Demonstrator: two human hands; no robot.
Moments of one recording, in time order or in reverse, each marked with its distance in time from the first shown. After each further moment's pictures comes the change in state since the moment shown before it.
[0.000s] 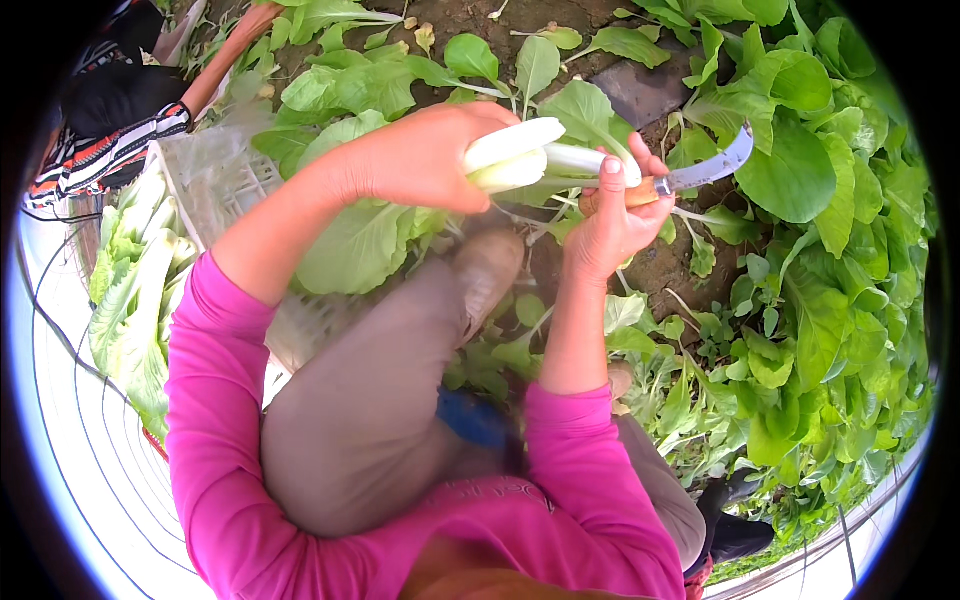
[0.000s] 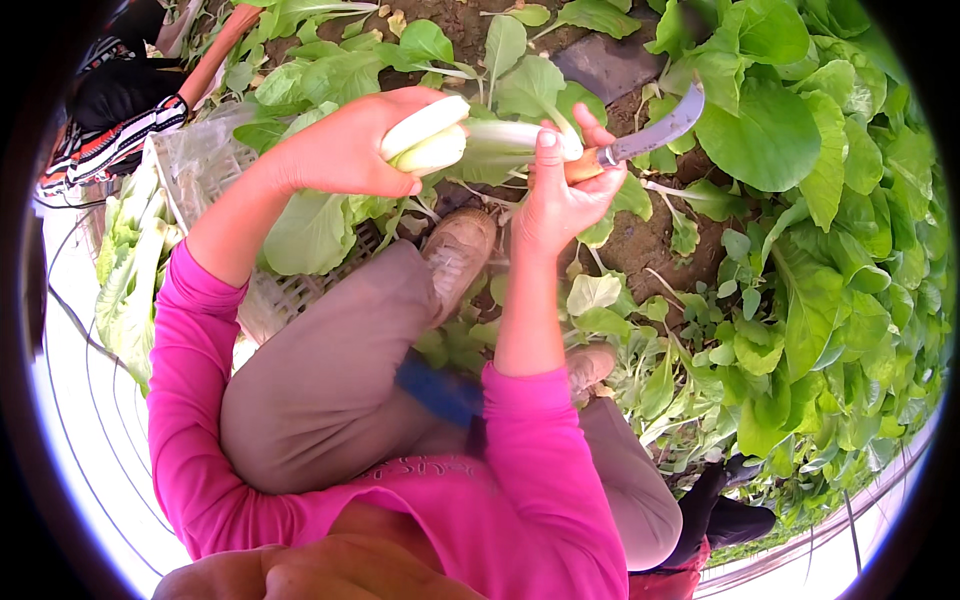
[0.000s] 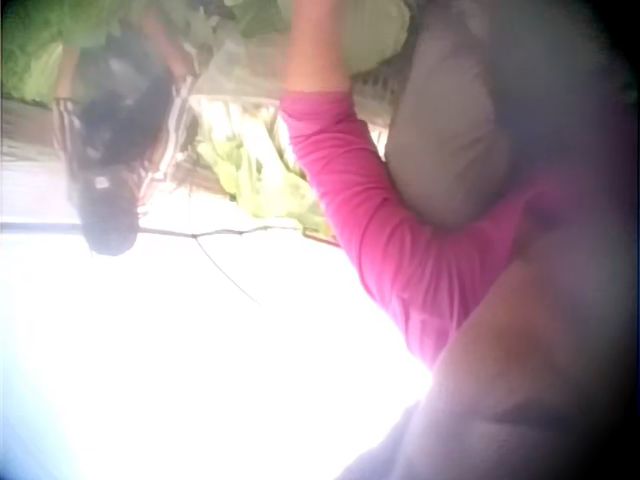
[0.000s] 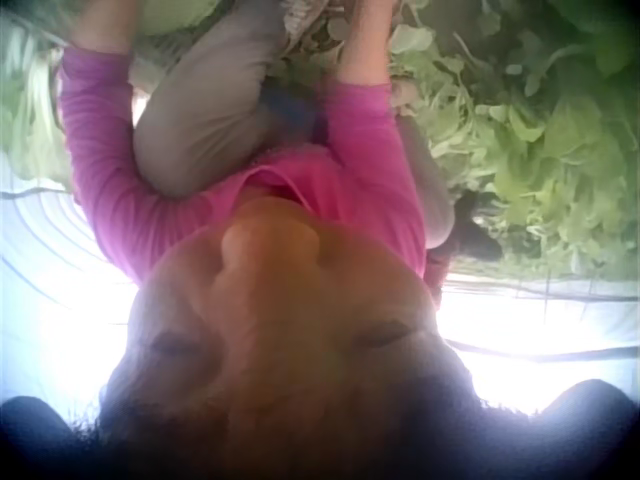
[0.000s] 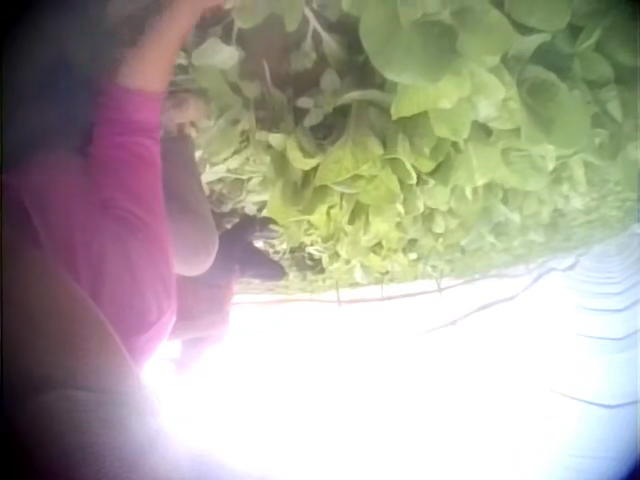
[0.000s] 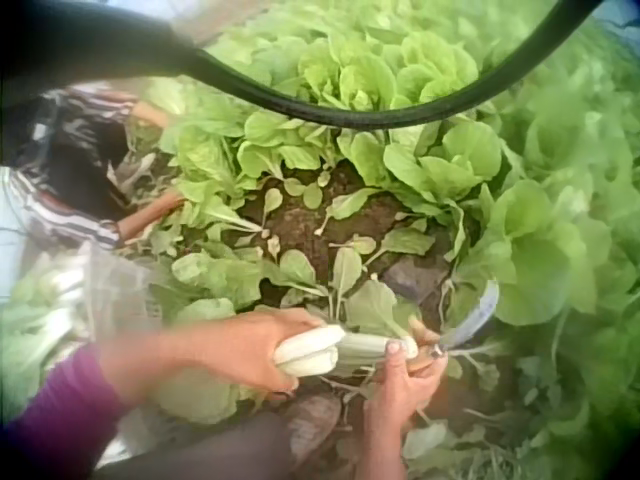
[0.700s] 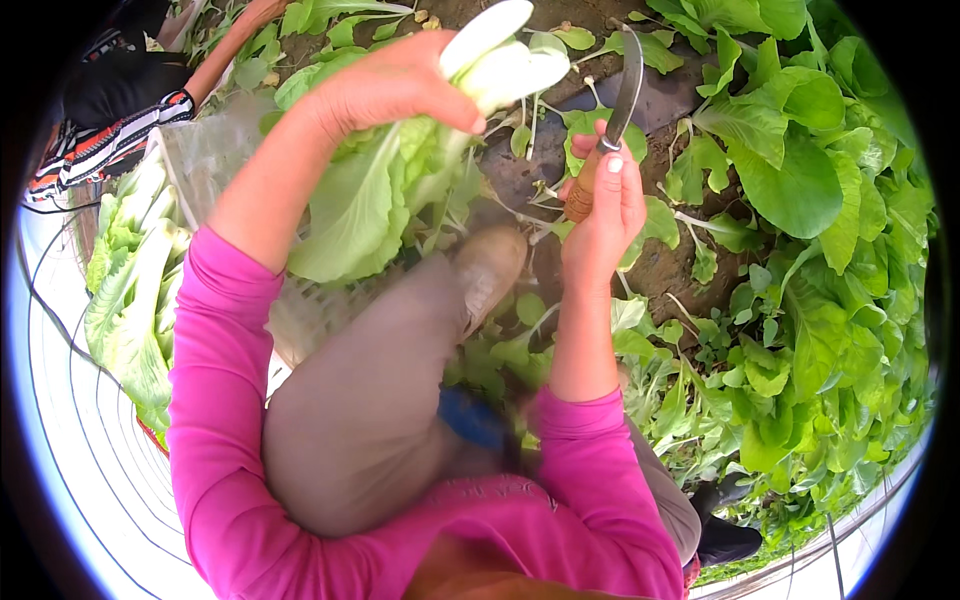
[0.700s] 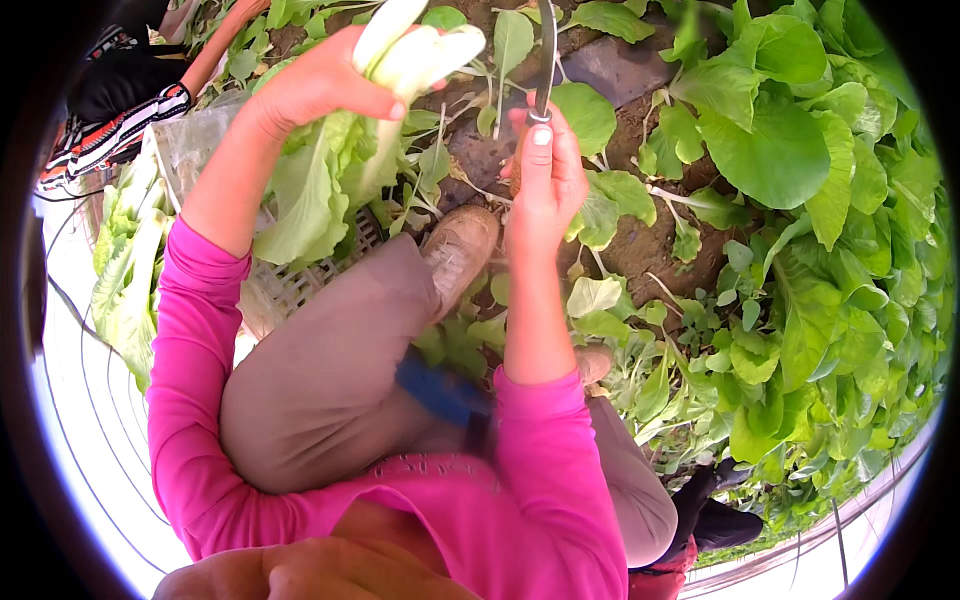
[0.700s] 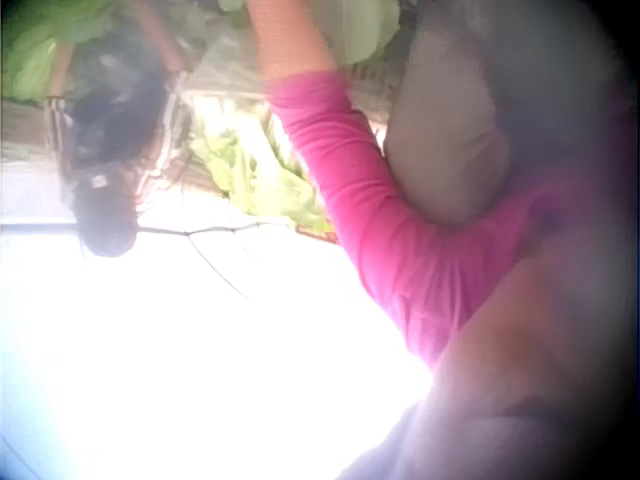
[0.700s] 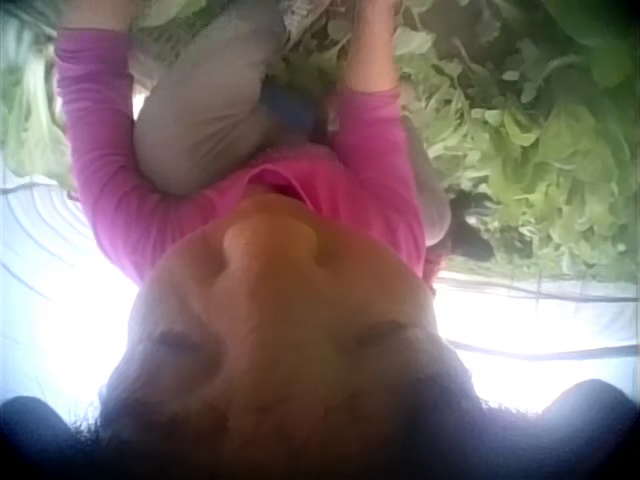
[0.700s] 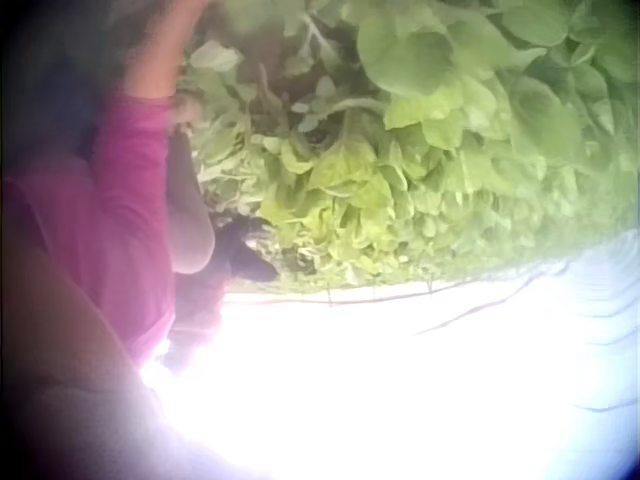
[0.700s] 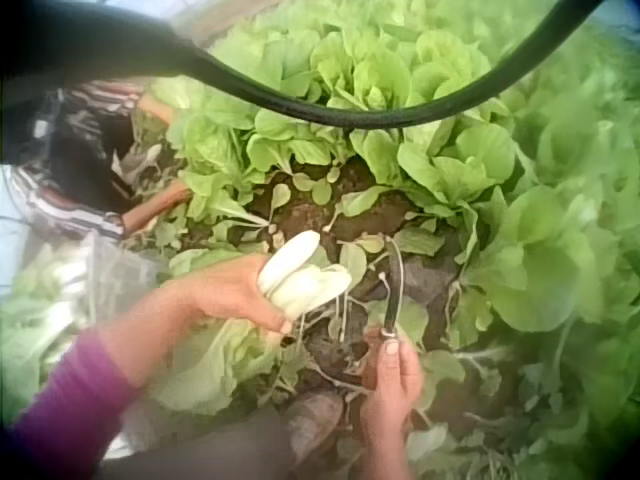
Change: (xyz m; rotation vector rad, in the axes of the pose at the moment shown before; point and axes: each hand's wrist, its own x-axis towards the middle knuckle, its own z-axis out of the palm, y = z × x) left_hand 0.003 -0.023 -0.045 -0.333 0.112 -0.124; right_hand -0.010 -0.012 0.012 -0.214 -0.303 0.197
